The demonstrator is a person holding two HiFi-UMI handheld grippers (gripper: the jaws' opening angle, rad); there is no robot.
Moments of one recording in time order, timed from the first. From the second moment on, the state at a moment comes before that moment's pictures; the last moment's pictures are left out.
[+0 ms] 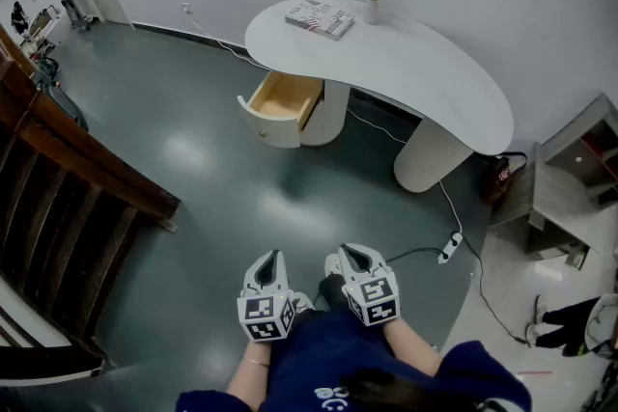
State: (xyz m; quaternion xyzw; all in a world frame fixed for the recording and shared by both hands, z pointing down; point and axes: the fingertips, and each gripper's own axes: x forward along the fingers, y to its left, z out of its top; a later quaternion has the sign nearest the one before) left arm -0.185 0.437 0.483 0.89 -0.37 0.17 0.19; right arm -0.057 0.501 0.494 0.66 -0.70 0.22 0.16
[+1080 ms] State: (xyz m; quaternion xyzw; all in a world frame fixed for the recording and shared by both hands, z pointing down) left arm -0.224 0.426 0.507 0.88 -0.38 0.17 0.20; right arm -0.063 0.495 0.516 0.68 -0.68 0.25 0.13
